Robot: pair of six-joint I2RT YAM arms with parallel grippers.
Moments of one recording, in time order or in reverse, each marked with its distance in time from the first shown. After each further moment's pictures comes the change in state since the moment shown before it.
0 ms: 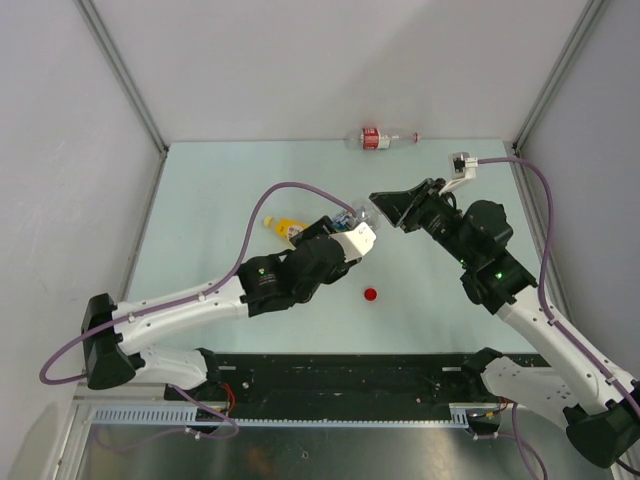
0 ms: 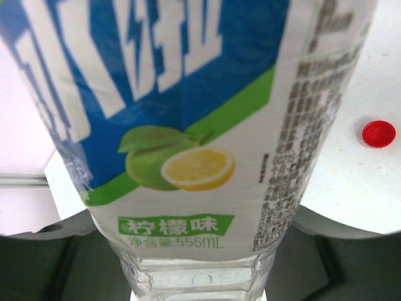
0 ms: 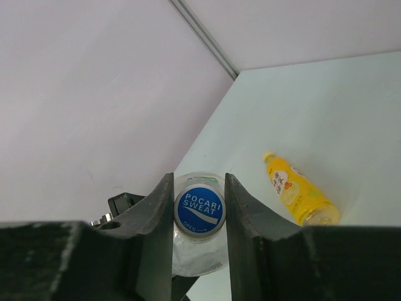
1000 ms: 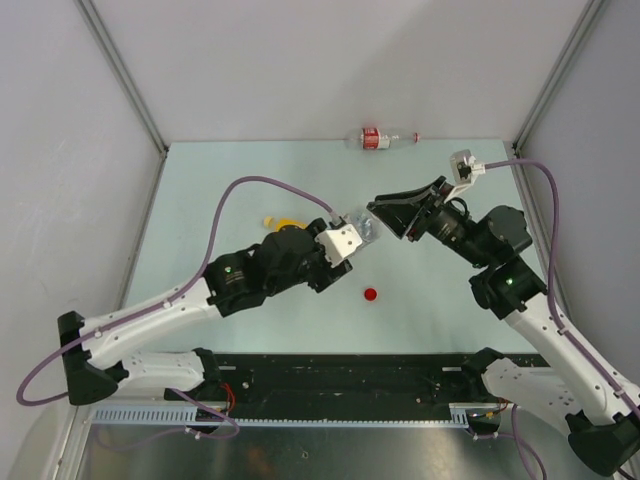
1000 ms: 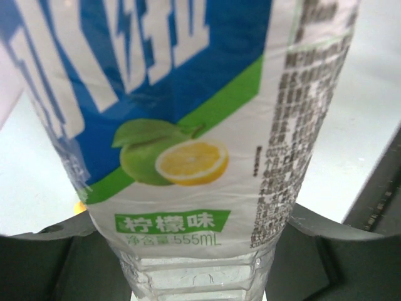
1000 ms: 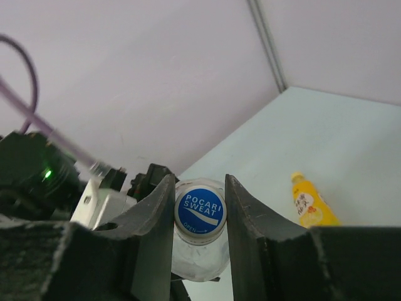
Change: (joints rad) left arm 0.054 -0.130 -0.010 -0.042 0.385 -0.039; right arm -0.011 -0.045 0.013 0.067 -0.214 -0.114
